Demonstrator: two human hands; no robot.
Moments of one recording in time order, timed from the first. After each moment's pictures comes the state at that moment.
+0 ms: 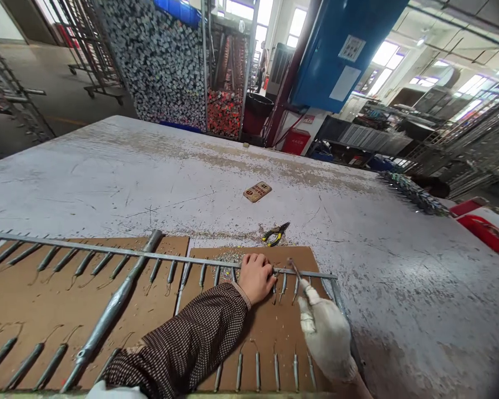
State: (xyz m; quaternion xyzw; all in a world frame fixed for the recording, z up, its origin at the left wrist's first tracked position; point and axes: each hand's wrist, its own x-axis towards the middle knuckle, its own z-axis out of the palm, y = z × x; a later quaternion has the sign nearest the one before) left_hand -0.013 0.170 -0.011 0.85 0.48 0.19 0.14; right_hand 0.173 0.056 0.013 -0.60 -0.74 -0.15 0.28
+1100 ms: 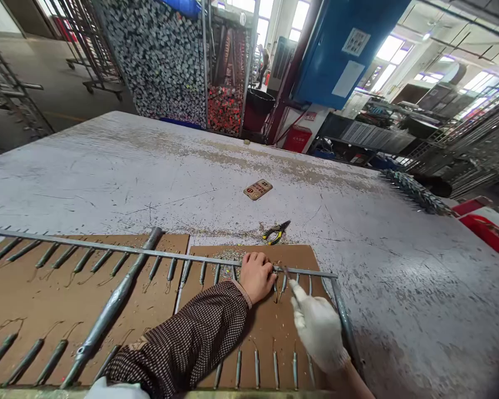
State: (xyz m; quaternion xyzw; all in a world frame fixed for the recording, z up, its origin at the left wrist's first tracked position) left_hand -0.010 0.166 -0.015 0.83 0.49 0.21 0.14; right_hand 0.174 0.060 0.010 -0.56 -0.78 -0.16 0.24
